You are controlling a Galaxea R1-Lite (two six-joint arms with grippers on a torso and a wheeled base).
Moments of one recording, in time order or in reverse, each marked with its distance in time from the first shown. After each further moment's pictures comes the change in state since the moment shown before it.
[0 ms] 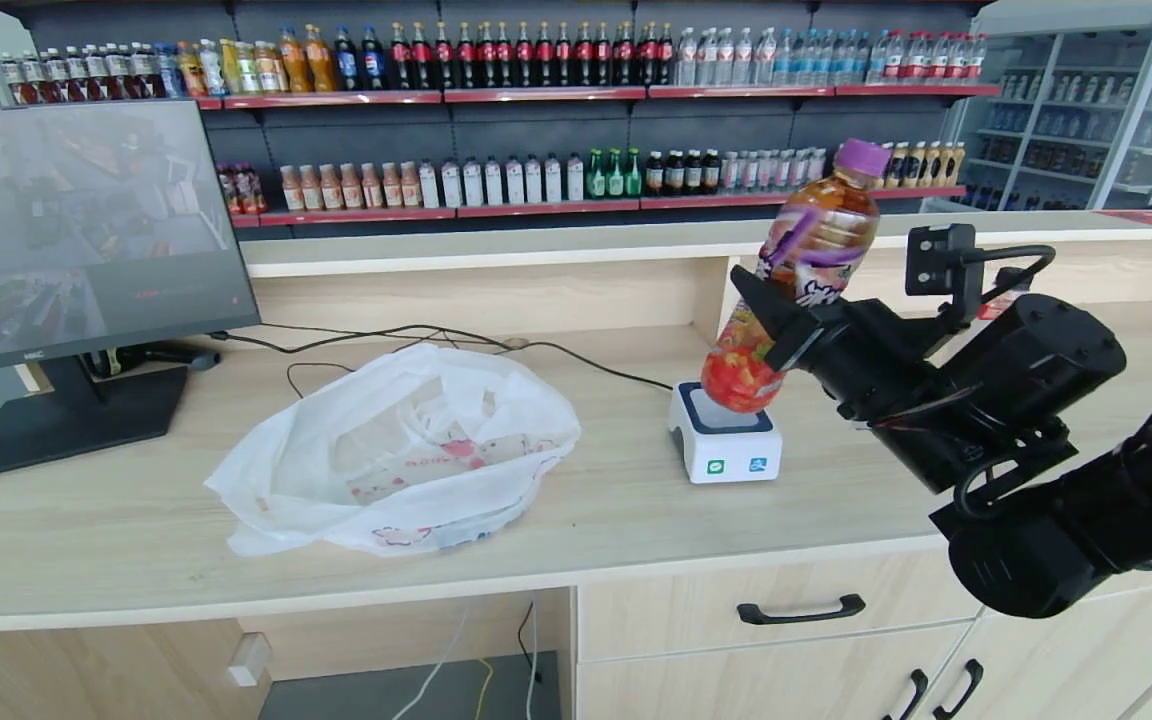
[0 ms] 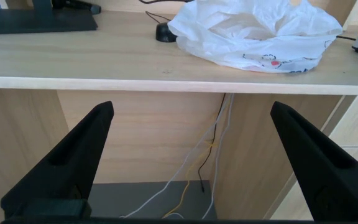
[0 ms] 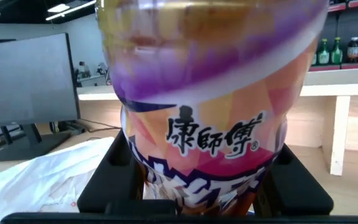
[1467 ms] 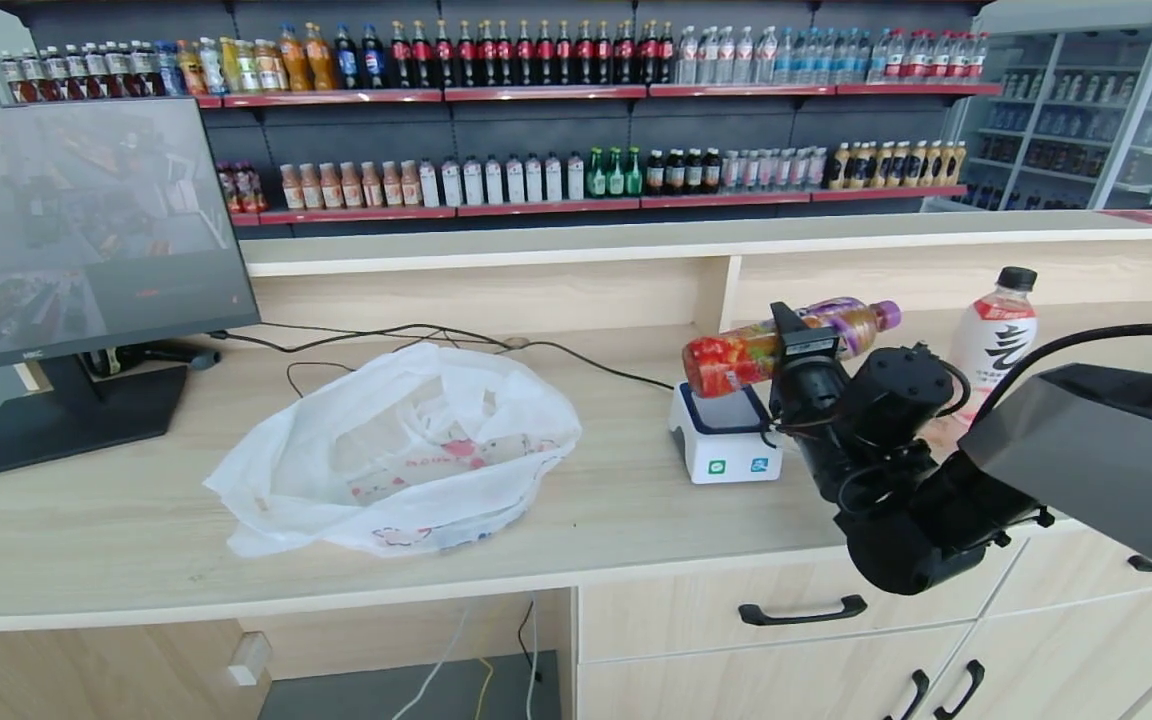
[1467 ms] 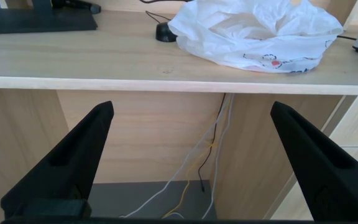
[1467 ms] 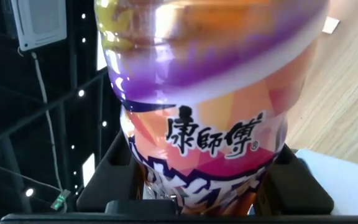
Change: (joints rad) left arm 0.000 0.000 0.000 0.000 0.000 0.000; right arm -0.047 0.292 -0.174 0.000 -0.459 1.056
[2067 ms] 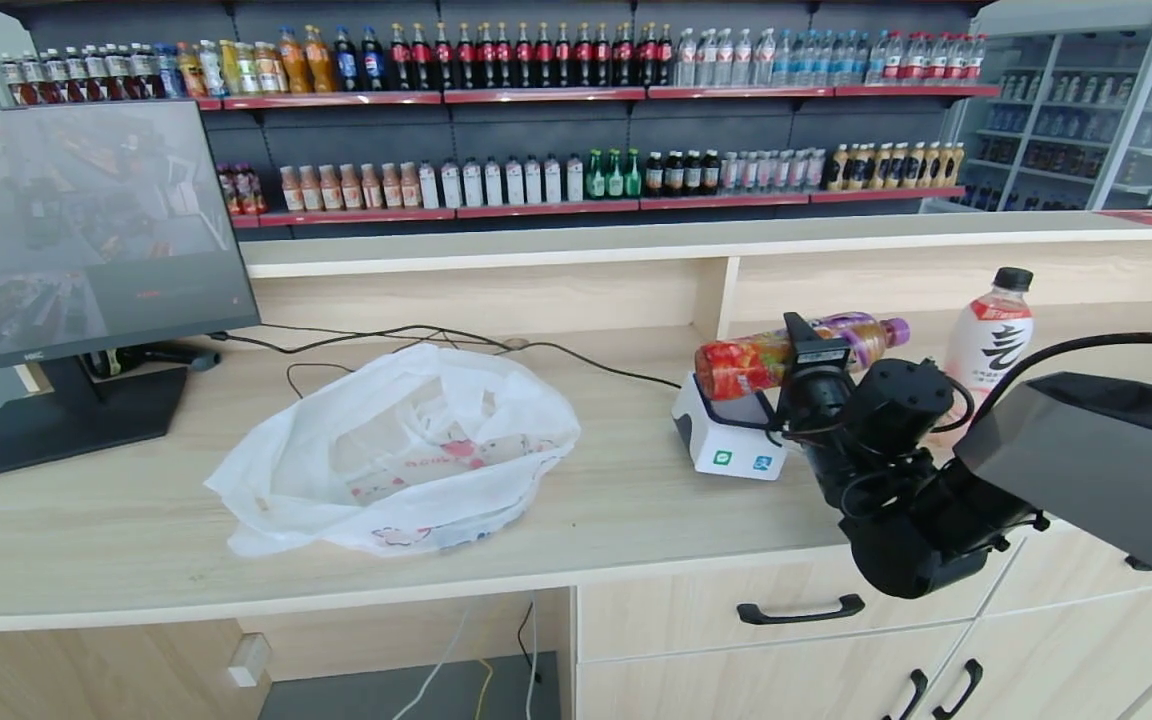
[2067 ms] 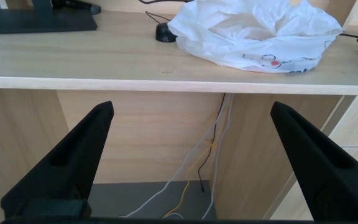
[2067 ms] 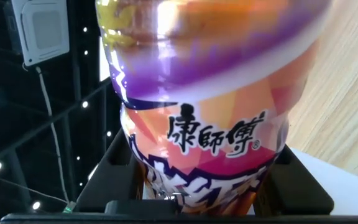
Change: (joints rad) left arm 0.000 0.000 0.000 0.000 0.000 0.000; right arm -0.023 0.042 0.007 -0.009 -0.001 0.059
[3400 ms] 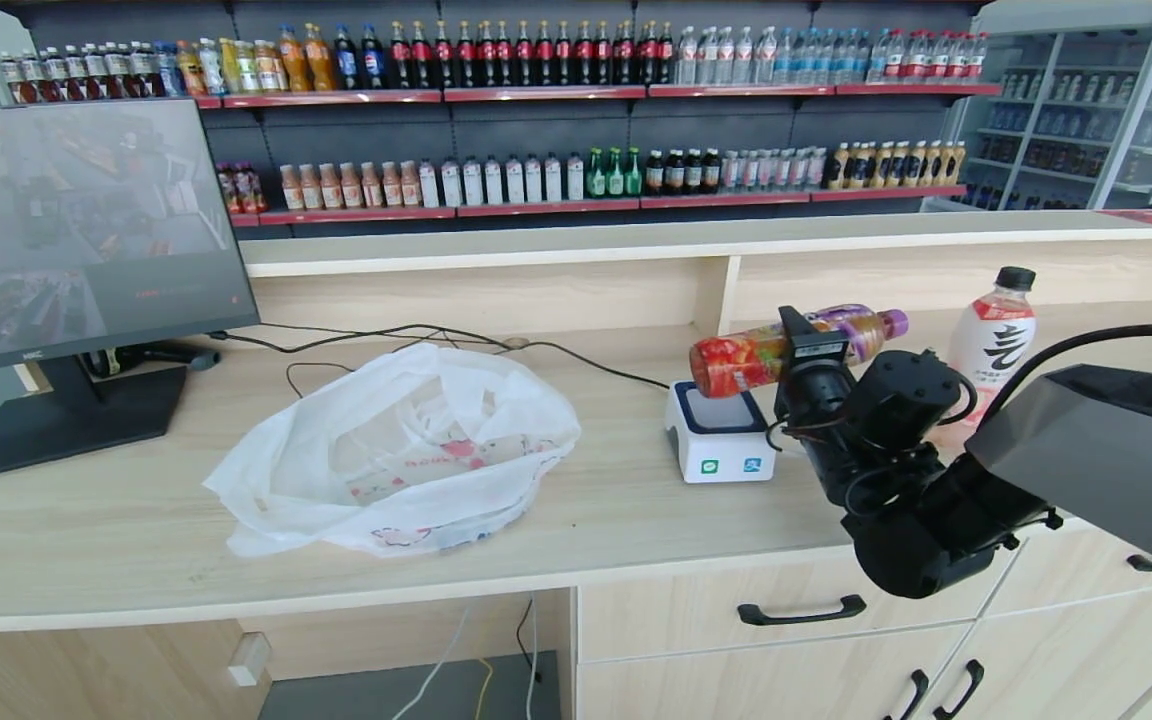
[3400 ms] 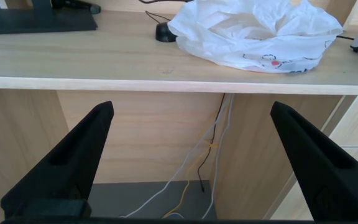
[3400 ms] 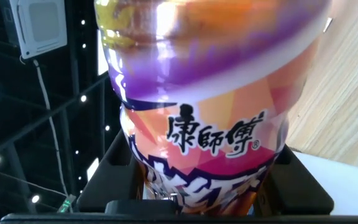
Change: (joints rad) left arm 0.000 0.000 0.000 0.000 0.000 0.000; right arm 0.026 -0.051 0.017 0.009 0.001 -0.020
